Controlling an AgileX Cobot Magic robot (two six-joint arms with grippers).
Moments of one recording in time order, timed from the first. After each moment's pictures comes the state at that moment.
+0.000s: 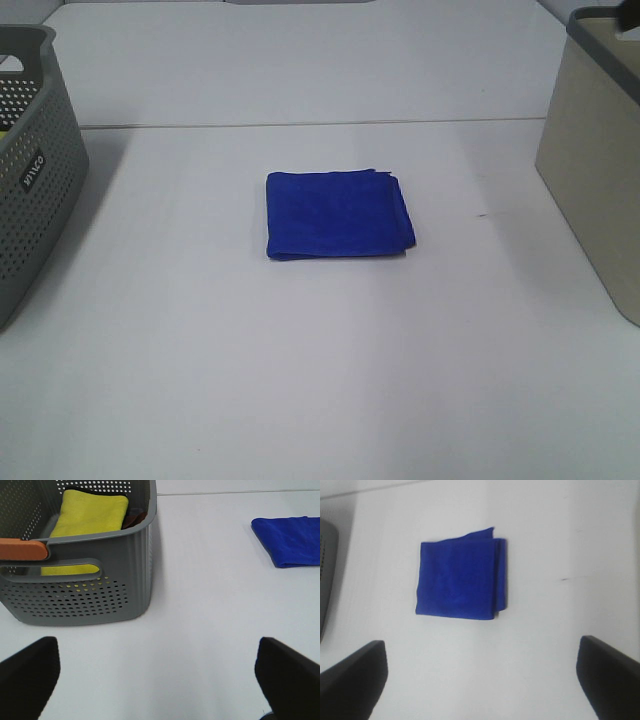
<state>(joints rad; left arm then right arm) 0.06 0.00 -0.50 -0.11 1.05 0.08 0.13 1.57 -1.56 0.40 1.07 -0.02</state>
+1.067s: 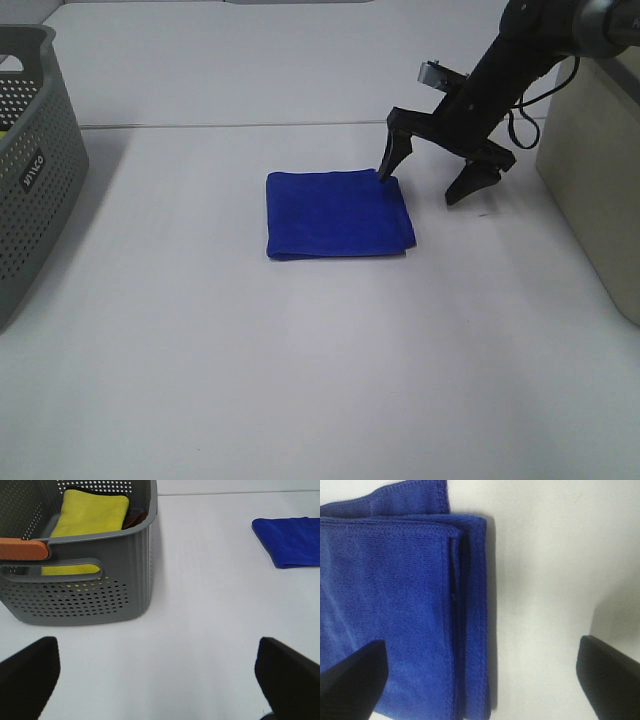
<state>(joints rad) 0.06 0.00 -0.50 -0.11 1.05 0.08 0.19 2.46 -2.02 0.47 1.06 -0.06</state>
